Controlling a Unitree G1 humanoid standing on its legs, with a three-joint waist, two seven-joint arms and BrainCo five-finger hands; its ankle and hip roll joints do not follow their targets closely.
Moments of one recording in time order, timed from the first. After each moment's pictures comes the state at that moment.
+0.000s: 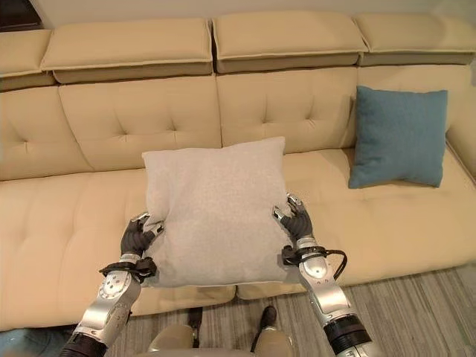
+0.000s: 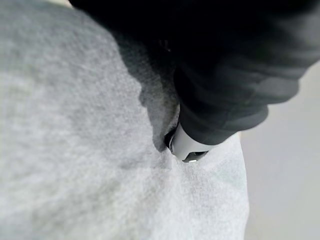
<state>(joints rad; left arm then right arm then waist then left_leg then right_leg) 0.06 0.36 -0.23 0.17 -0.49 -0.18 0.25 -0.04 -0.33 0.26 0.21 0.18 -0.14 -0.20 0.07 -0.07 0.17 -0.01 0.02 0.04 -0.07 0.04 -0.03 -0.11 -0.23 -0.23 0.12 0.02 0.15</state>
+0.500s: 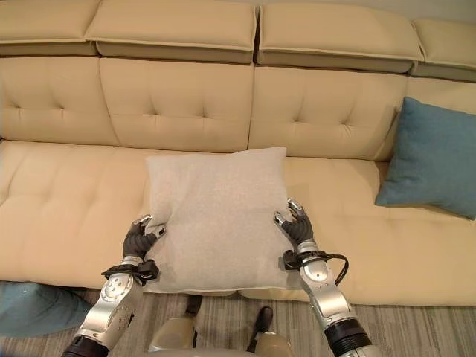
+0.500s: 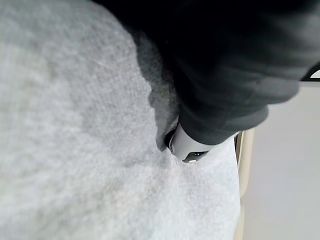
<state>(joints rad) 0.07 0.31 -0.25 0.16 -0.49 -0.18 0.25 -0.04 -0.37 0.24 0.23 0.17 -0.14 -0.20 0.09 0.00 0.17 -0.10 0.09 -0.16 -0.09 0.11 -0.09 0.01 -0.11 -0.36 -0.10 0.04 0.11</state>
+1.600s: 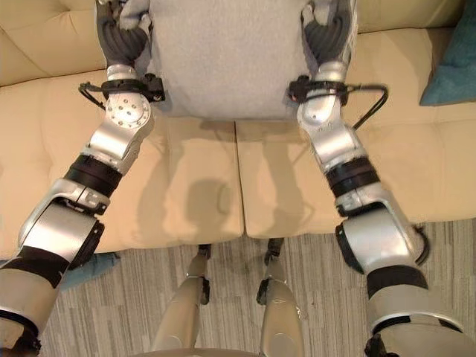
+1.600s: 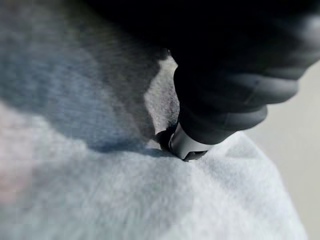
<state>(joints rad) -1.23 0.40 -0.43 0.75 -0.29 -0.24 0.72 -1.25 -0.56 0.46 0.71 0.02 -0.15 -0.71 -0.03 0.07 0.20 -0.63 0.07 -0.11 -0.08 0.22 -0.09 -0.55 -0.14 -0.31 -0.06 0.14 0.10</state>
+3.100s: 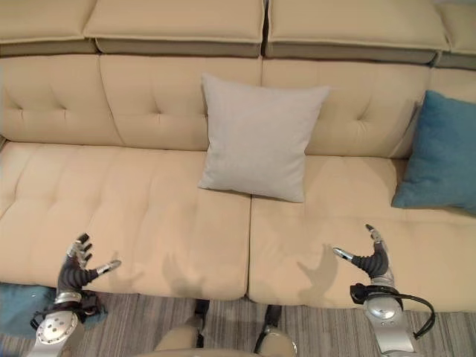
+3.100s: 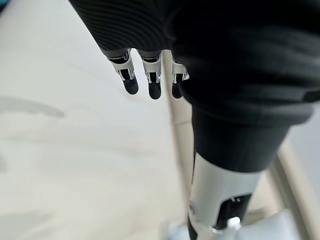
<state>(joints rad) 0.37 0.38 -0.01 0.37 -0.30 -0.23 0.19 0.17 -0.46 -0.02 0.44 -0.07 -0.15 -0.26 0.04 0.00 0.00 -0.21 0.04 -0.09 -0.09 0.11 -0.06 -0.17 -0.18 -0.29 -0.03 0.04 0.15</state>
